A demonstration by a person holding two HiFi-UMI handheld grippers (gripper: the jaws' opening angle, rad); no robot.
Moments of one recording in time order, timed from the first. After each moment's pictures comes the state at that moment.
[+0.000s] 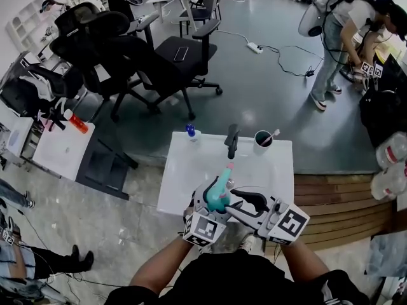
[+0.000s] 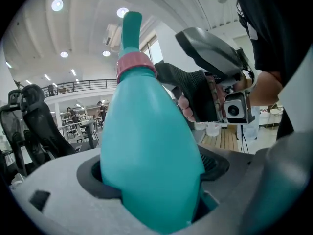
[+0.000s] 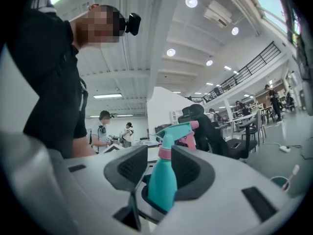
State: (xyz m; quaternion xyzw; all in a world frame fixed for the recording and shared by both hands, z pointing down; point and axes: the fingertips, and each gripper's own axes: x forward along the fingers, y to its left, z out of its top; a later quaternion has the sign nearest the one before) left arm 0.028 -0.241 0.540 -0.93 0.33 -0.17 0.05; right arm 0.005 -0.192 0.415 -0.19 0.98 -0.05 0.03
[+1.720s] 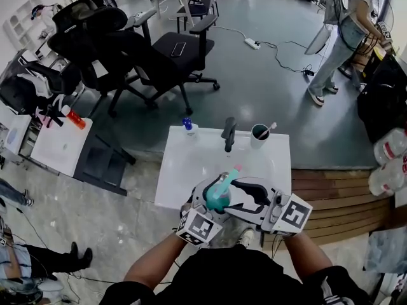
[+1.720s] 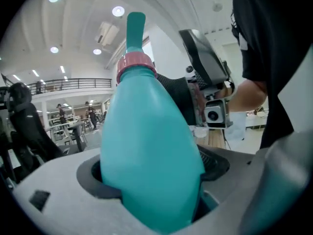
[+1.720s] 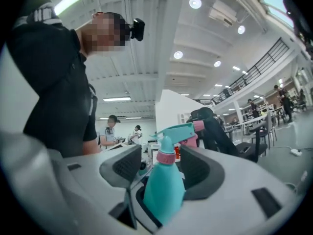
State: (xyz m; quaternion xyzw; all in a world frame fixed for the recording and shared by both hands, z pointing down) left arm 0.042 -0.212 0.528 -0.95 0.27 -0.17 0.05; right arm 0.008 -0.177 0.400 -0.14 0.99 -0.03 0.05
